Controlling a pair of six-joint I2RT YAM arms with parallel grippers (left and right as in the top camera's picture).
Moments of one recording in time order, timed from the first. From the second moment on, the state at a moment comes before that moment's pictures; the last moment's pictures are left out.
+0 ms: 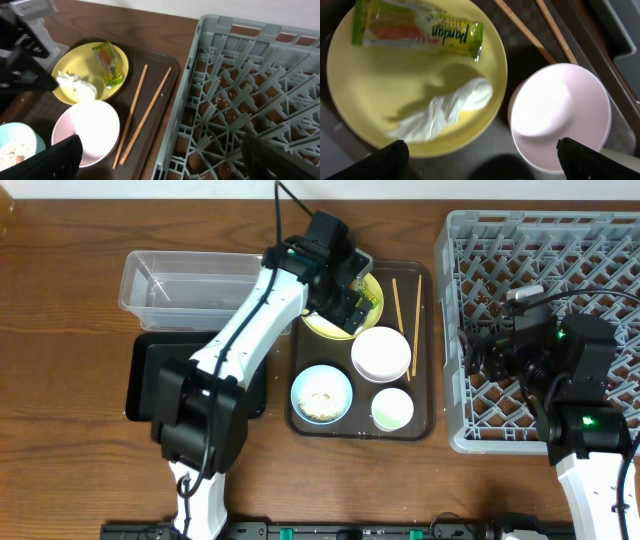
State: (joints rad) left arm -0.45 2.06 1.77 -0.91 0.25 0.17; right arm -0.04 1.02 0.86 -0.44 -0.32 -0.14
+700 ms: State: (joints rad) left arm -0.45 2.27 1.77 -0.81 0.14 0.22; right arm -0.04 1.02 0.86 -0.46 -0.32 -0.14
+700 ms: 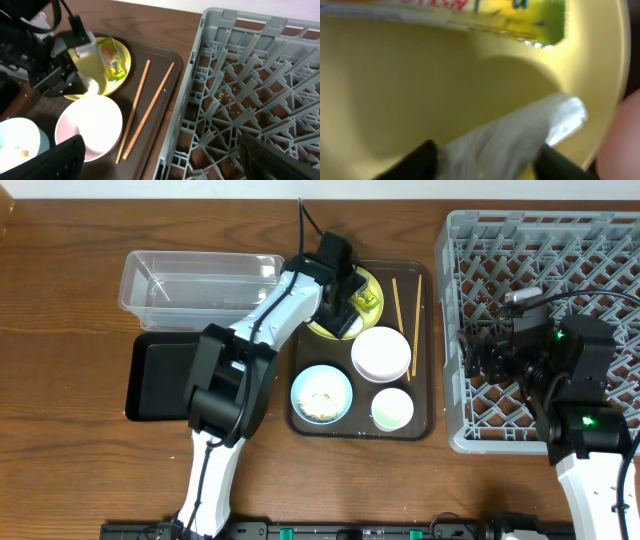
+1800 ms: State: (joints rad) left arm 0.02 2.05 1.81 -1.02 0.13 0.27; right arm -0.04 1.02 0.86 -0.46 -0.32 -0.14
